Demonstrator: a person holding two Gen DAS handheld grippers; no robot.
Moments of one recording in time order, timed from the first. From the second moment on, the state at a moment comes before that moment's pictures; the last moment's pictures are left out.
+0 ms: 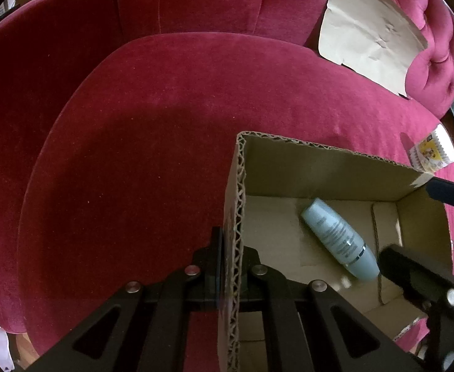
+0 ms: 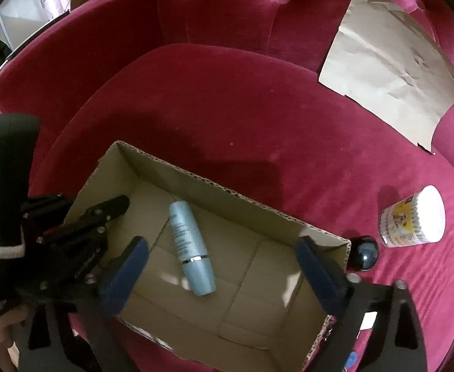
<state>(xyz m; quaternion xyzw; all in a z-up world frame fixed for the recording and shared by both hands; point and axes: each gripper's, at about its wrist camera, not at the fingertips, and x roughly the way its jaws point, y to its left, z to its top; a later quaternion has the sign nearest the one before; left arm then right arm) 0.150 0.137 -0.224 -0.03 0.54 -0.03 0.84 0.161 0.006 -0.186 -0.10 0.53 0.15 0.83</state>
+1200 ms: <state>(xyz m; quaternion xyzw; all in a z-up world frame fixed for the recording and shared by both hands) 0.151 0.130 -0.224 -0.02 0.54 -0.02 0.84 0.145 -0.099 -0.141 -0.07 0.51 0.07 0.85</state>
